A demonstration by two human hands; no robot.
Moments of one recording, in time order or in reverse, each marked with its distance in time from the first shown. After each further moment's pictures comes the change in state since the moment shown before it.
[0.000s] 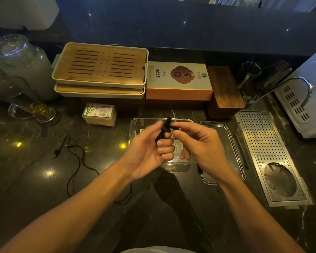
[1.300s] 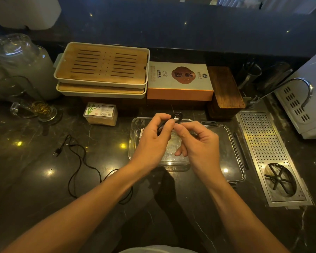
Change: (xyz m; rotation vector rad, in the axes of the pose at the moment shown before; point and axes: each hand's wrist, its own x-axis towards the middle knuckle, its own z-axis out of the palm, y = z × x) left_hand 0.001 -0.006 0.032 0.992 0.495 0.503; right_hand -0.007 -0.011 0.028 0.128 0.207 -0.012
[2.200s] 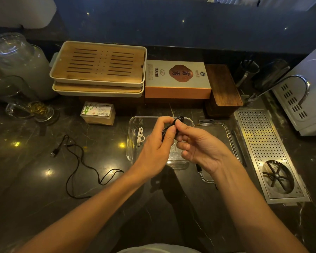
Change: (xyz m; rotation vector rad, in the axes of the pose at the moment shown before) left_hand -0.006 -0.017 0.008 0.167 -0.088 0.221; right_hand 0.024 -0.018 -0.022 0.450 -0.247 0.772
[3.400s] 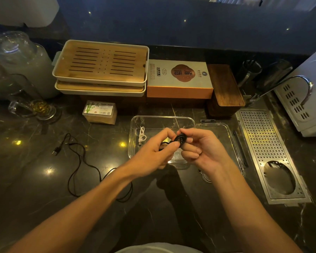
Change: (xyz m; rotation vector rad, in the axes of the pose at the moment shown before) left_hand -0.005 -0.014 -0.022 -0.299 -0.401 -0.247; right_hand 0.014 0.017 -0.015 0.278 -0.040 0.052
